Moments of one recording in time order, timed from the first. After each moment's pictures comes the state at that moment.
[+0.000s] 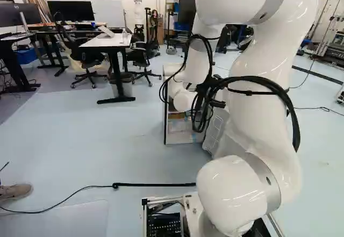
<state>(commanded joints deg) 7.0 -21.3 -31.5 61.2 65.6 -5.2</state>
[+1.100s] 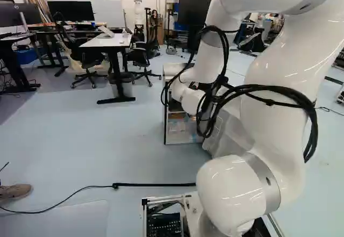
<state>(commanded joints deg) 4.9 -9.8 -23.4 42.4 60.8 -3.6</state>
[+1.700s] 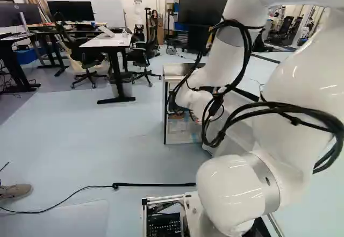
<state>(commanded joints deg) 2.8 0.9 -15.7 24.8 56.3 -2.1</state>
